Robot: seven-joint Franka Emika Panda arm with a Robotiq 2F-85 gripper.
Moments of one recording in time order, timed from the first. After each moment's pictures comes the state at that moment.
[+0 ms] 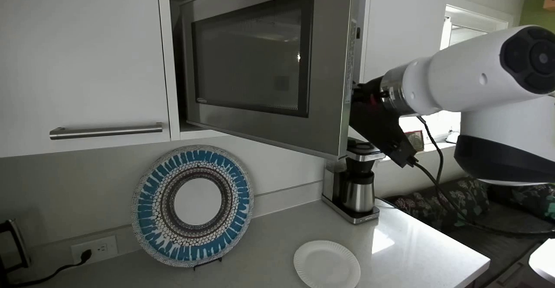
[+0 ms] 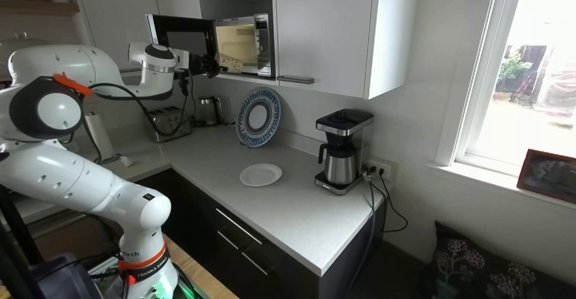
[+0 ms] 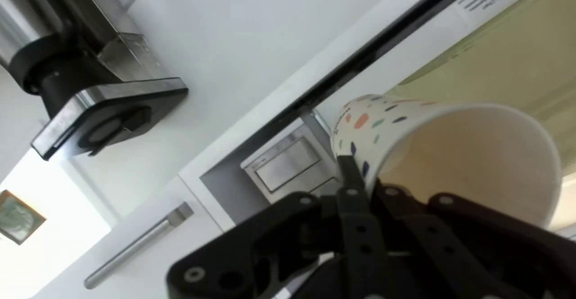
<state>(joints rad) 0.24 -0.66 0.21 -2.24 -1.15 2.46 2.03</state>
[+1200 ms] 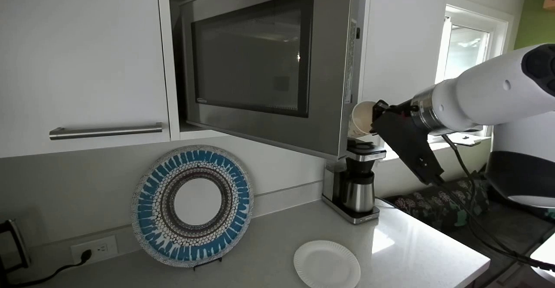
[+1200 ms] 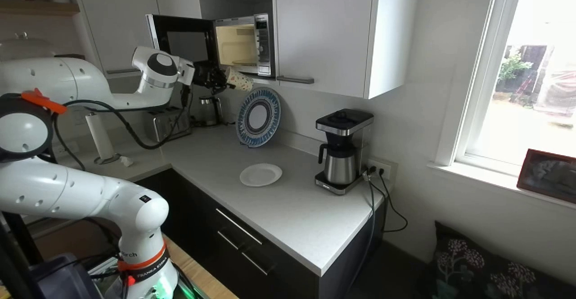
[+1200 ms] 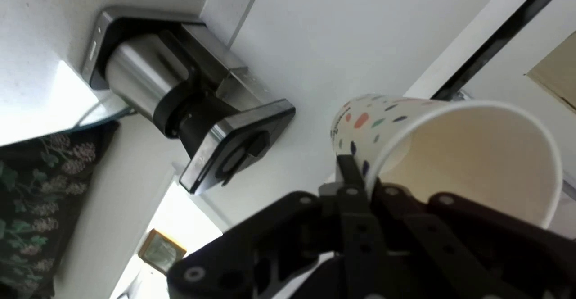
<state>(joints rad) 0.17 -0.81 0.16 -2.43 -0.92 2.46 2.07</state>
